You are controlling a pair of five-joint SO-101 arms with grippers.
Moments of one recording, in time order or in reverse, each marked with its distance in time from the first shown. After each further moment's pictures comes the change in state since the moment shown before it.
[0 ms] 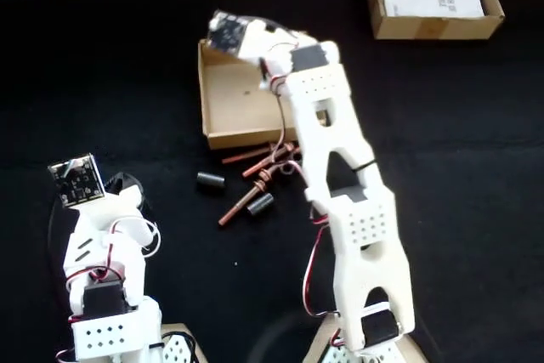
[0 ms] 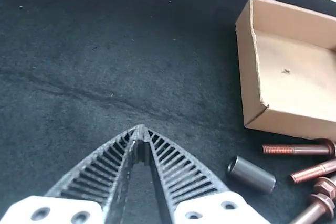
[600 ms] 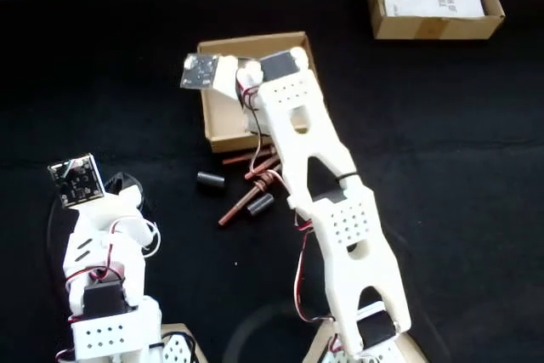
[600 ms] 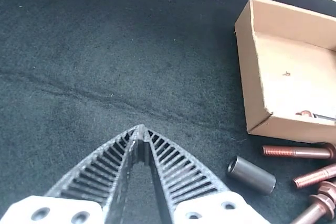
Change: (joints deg) left arm 0.0 0.0 0.0 0.0 0.0; right arm -4.3 4.5 -7.8 22.8 -0.8
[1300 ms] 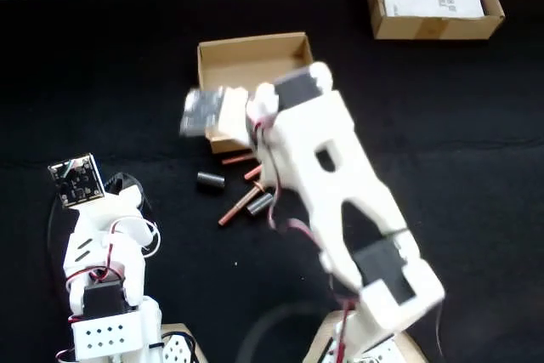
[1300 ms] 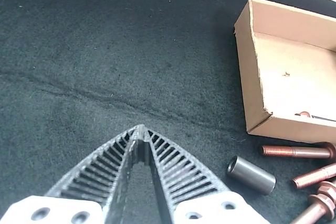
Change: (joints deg) left arm 0.0 0.0 0.0 0.0 0.0; right arm -5.3 -46.0 50.4 8.5 -1.5
